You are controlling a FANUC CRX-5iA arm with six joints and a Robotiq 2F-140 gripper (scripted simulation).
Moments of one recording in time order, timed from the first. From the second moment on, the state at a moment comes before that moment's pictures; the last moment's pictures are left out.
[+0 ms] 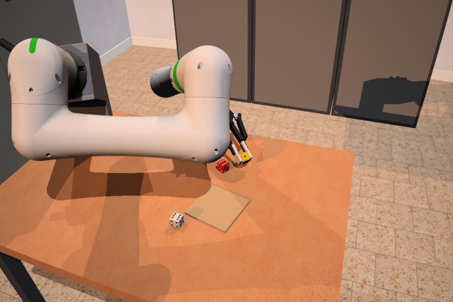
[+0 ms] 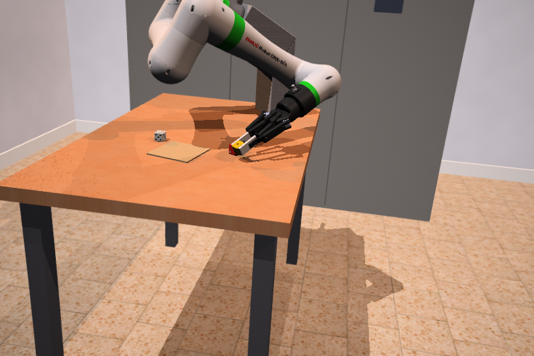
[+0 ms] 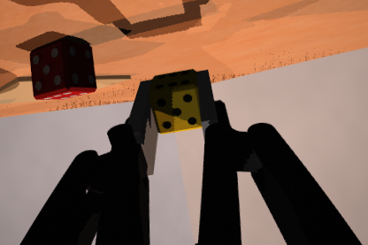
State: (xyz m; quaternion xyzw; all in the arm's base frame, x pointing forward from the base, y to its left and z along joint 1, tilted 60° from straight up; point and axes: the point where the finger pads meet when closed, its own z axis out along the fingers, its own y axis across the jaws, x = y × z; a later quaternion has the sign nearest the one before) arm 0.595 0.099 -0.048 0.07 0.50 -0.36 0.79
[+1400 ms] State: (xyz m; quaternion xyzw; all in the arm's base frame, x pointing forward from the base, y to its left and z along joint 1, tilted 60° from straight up) arm 0.602 0.091 -0.054 0.07 0.50 -0.35 0.79
